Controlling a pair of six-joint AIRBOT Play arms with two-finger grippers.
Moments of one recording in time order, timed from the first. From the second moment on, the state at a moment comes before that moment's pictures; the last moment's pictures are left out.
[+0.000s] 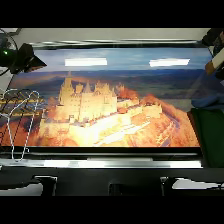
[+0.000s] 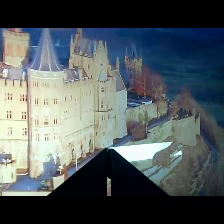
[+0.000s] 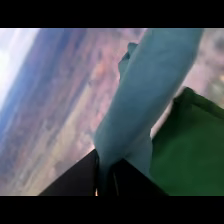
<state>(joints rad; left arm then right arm) 0.07 -1.48 1.98 1.02 -1.48 -1.73 -0.80 -1.59 1.97 -1.25 1.34 1.89</state>
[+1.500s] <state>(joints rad) 0.02 -1.48 1.98 1.02 -1.52 -1.70 -0.81 -1.49 1.47 -1.81 1.73 1.76</state>
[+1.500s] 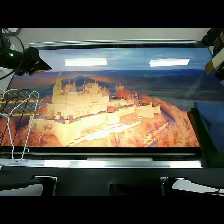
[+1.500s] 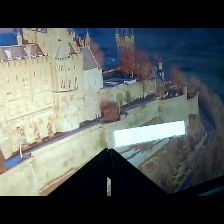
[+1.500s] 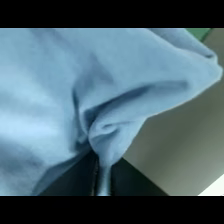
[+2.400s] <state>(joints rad) 0.02 -1.48 1.98 1.02 -1.52 -1.70 -0.81 -1.49 1.29 -1.99 1.70 1.75</state>
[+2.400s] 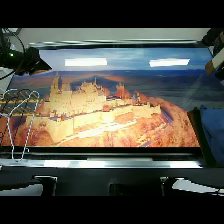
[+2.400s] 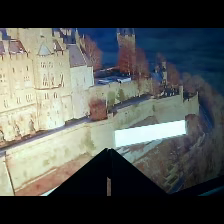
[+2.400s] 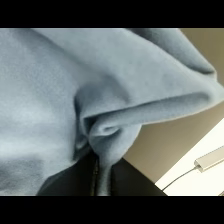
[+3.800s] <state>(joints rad) -0.11 -1.47 1.67 1.44 -1.53 -1.61 0.03 -1.25 1.42 -1.38 1.41 1.66</state>
